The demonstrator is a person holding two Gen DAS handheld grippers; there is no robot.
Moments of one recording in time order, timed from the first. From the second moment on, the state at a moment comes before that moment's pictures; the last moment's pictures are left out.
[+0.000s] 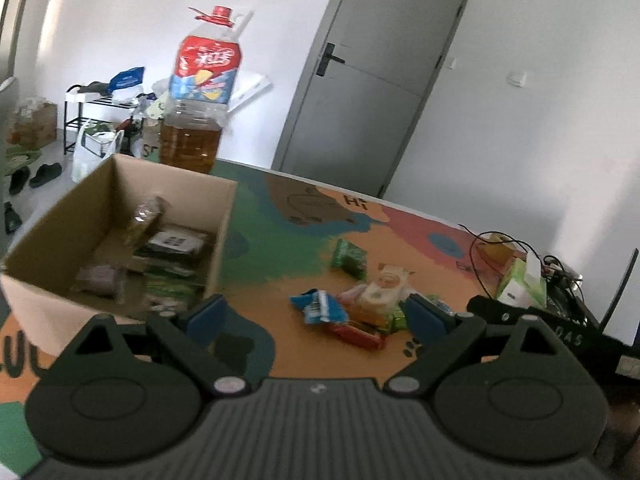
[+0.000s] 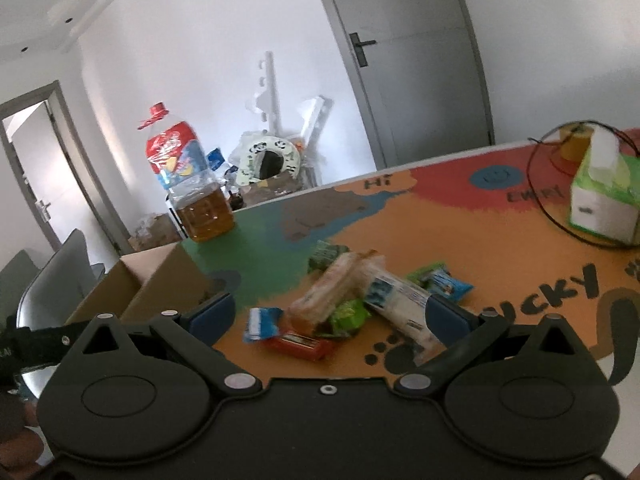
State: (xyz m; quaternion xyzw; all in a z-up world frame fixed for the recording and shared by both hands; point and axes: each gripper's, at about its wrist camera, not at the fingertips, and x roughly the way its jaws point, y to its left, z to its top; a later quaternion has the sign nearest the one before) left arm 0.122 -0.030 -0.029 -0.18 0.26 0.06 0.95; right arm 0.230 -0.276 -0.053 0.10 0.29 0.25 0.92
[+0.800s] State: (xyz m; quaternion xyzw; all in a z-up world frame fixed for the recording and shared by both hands) left arm 0.217 -0.049 -0.089 -0.18 0.32 0.07 0.93; right arm 0.289 -0.284 -0.090 0.08 0.28 0.25 0.92
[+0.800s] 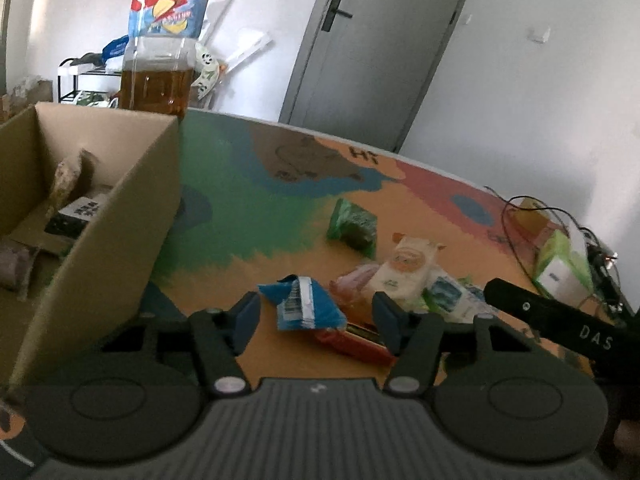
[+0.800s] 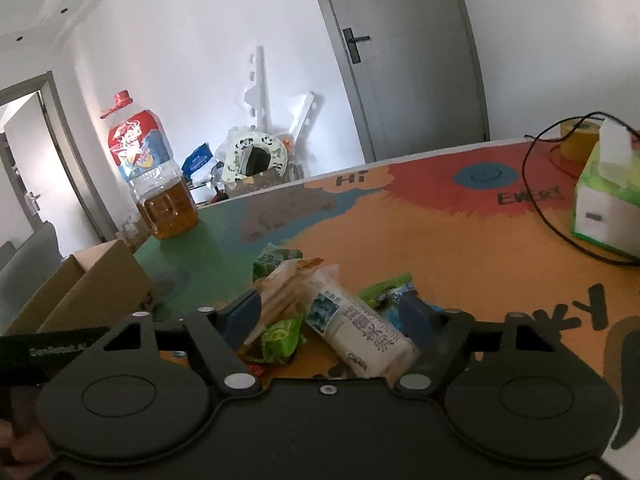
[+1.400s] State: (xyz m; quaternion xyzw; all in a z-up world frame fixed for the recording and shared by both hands) left arm 0.258 -0.034 -0.118 -0.18 0.36 0.10 0.91; right arm 0.322 -0.265 -0.110 0.06 0.32 0.26 0.91
